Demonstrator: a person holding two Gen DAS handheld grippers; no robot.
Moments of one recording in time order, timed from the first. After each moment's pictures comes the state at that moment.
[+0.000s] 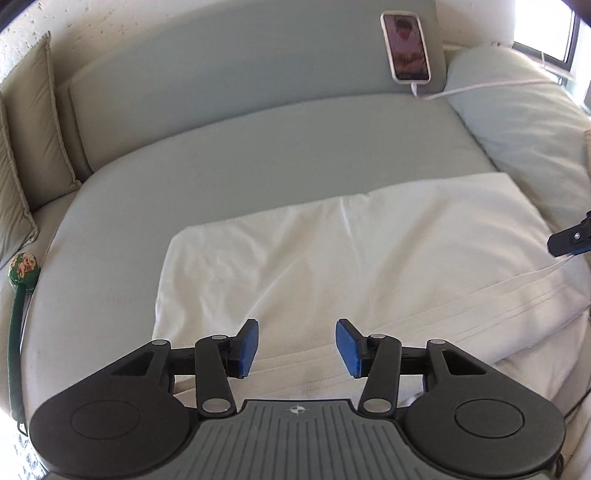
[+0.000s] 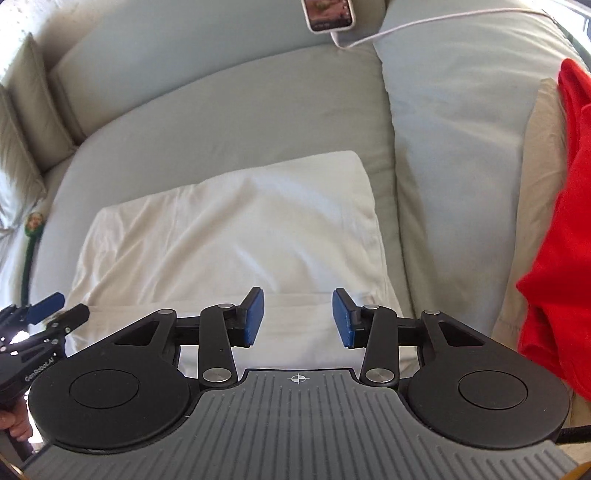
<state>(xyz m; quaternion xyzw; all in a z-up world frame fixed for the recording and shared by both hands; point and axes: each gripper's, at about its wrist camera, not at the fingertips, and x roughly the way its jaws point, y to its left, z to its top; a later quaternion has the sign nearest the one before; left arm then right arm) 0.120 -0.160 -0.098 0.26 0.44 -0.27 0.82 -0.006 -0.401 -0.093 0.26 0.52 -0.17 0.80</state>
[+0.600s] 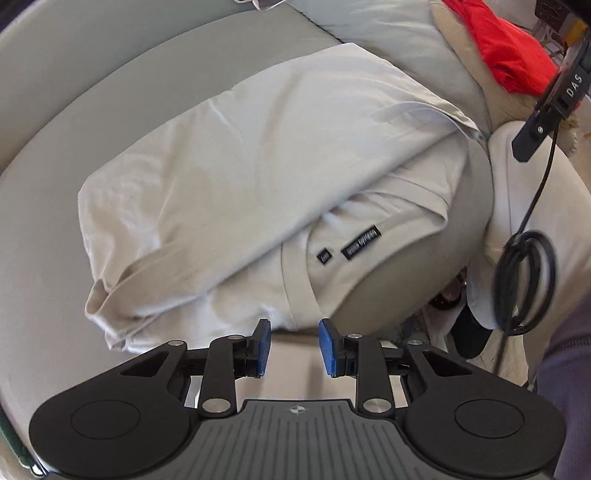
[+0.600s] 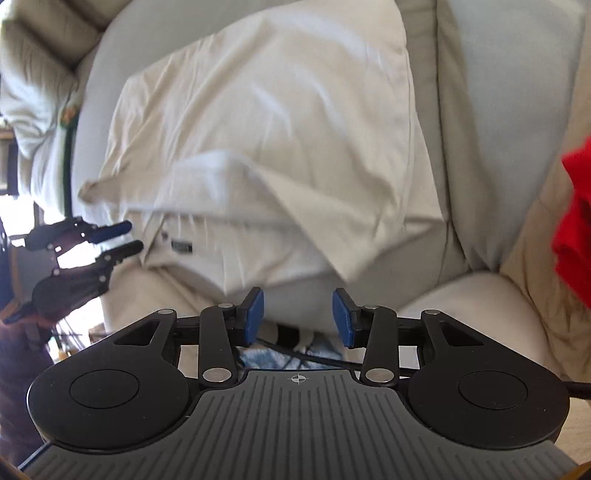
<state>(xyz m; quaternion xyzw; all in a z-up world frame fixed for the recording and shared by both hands) 0.061 -0.069 -0.073 0.34 0.49 -0.47 0.66 -0.061 -0.399 -0.108 0.32 0.67 0.01 0.67</state>
